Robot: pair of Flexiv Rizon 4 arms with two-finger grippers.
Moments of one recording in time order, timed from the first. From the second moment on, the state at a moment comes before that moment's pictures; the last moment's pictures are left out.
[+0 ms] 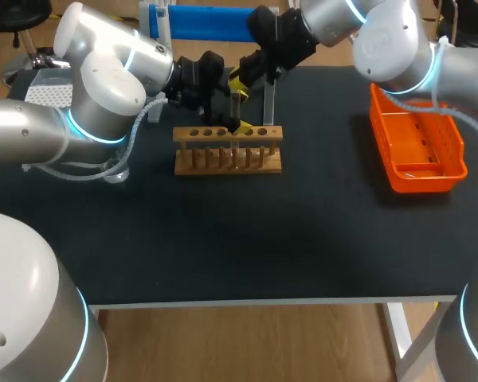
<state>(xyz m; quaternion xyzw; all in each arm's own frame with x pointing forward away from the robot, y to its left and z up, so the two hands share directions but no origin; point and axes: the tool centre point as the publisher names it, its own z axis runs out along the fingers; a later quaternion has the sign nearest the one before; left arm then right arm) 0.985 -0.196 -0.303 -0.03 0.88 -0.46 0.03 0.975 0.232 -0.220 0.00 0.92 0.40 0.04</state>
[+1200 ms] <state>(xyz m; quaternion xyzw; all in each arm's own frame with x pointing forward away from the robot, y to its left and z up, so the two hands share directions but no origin) 0.985 -0.196 -0.303 -0.03 0.88 -0.46 0.03 0.976 0.229 -0.227 0.01 0.92 0.39 0.04</state>
